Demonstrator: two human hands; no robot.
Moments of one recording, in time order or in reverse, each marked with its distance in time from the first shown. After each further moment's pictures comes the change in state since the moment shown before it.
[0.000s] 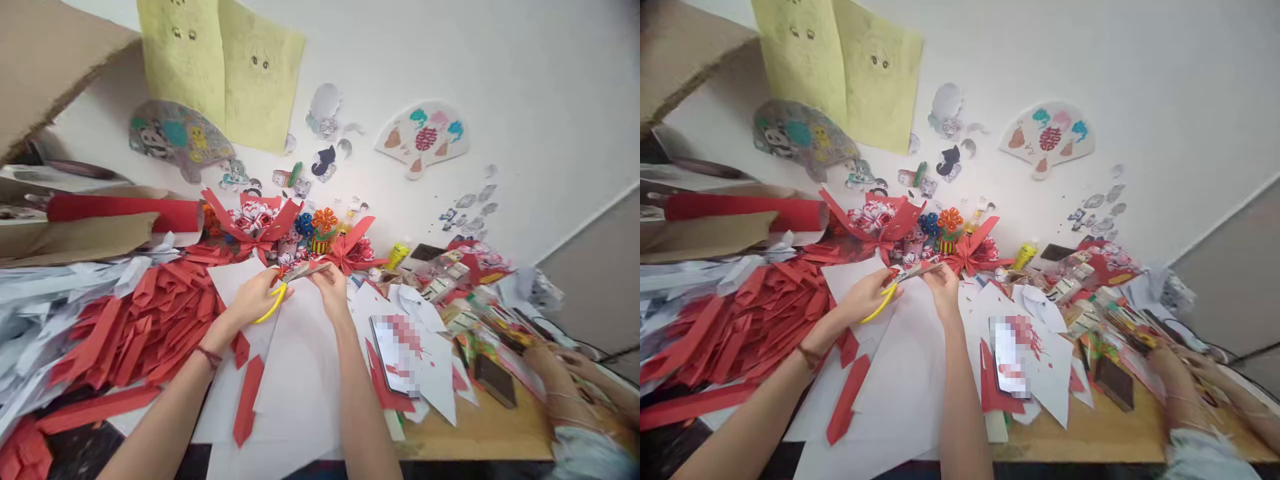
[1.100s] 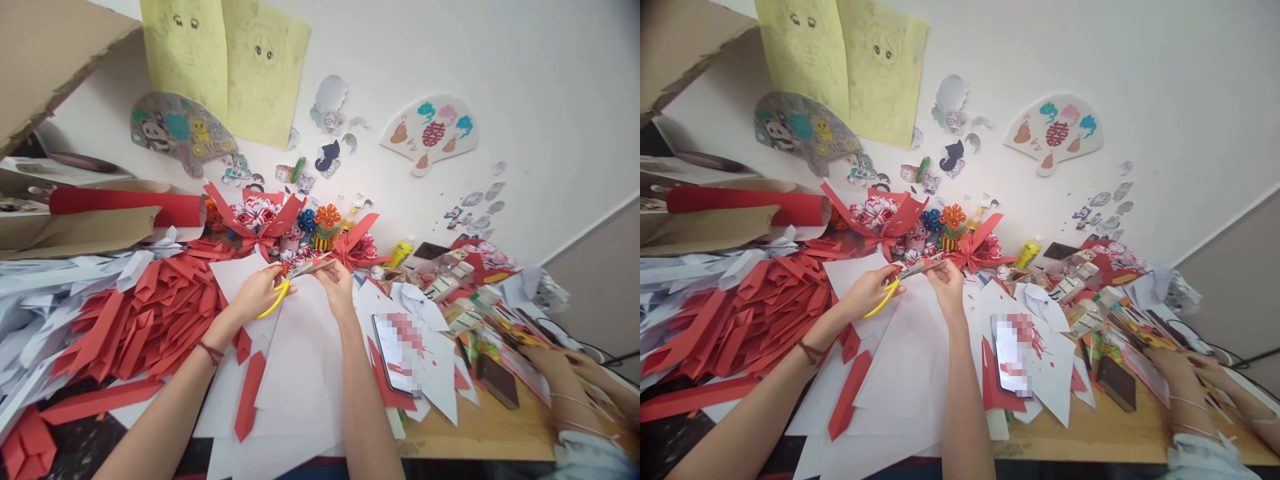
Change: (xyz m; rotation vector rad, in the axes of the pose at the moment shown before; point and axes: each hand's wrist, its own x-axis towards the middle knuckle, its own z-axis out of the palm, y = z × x) left_hand 0.002 0.003 0.000 -0.047 -0.023 -0.013; right_hand 0.000 -0.007 -0.004 -0.078 -0.044 -0.038
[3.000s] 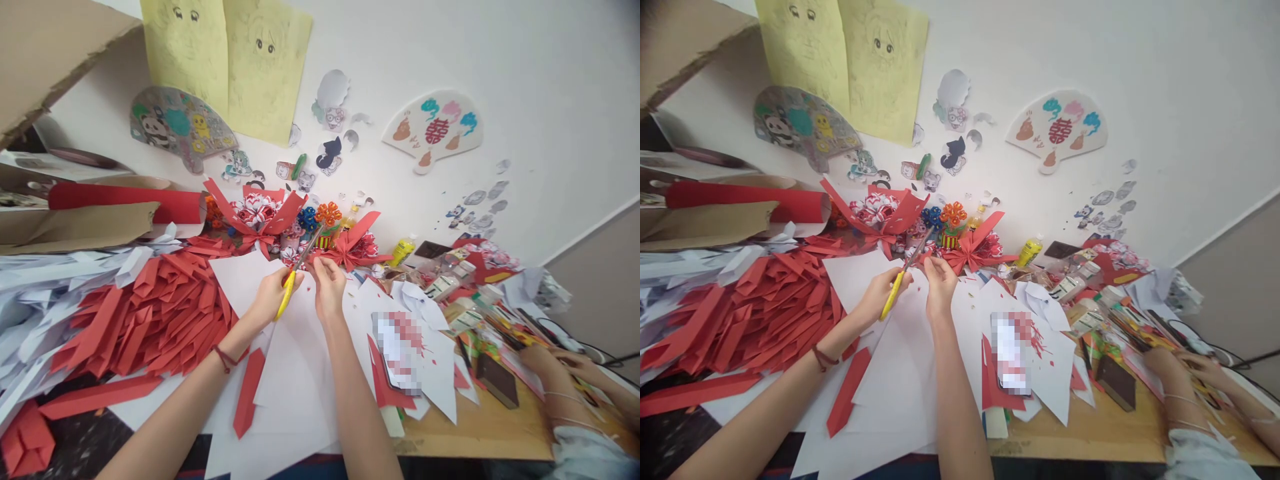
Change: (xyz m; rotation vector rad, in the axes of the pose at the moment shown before) left_hand -0.002 0.026 0.030 -0.396 0.182 -0.103; right_hand -0.003 0.011 0.031 0.212 0.264 0.056
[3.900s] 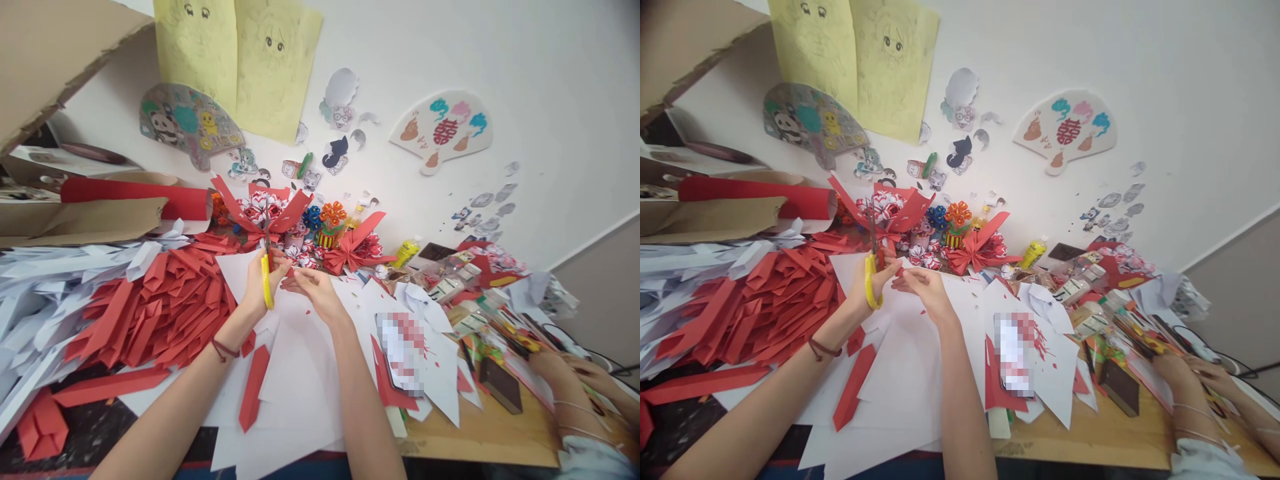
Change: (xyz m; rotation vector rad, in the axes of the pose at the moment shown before) left_hand 0.004 0.013 -0.018 -0.461 0.295 -0.019; right_hand -0.012 -0.004 -0.002 -0.134 -0.547 0.370
